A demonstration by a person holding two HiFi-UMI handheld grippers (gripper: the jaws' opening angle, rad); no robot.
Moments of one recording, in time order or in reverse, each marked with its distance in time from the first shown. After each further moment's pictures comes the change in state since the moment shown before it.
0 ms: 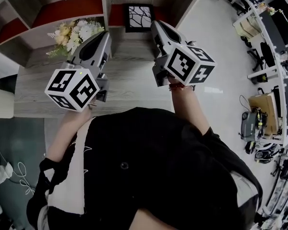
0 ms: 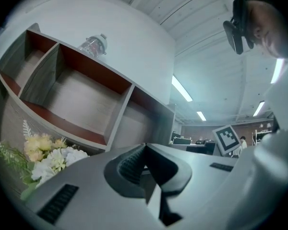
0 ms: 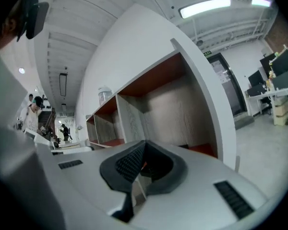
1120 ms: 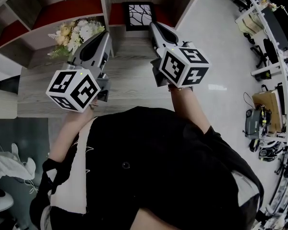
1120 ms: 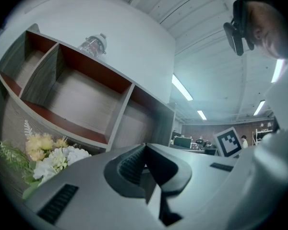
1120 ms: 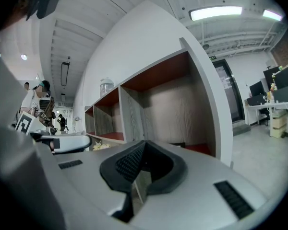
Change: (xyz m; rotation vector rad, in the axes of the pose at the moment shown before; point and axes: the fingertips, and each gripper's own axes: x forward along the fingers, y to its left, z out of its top) left arm 0.000 -0.002 -0.002 0.004 0.012 0.005; right arm -0.001 0.001 -0.016 -0.096 0.030 -0.034
